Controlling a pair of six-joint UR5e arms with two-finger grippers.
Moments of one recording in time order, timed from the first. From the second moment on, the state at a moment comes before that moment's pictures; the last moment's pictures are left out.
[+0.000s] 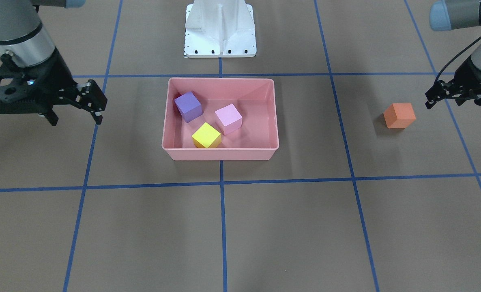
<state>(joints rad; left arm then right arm) -1.08 -1.42 -1.89 -1.88 -2.17 -0.73 1.00 -1.11 2.01 -1.83 2.07 0.78</state>
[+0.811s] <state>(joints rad) -0.88 -1.41 -1.85 -2.01 -2.07 -0.86 1.11 -1.22 2.01 -1.83 2.14 0.54</state>
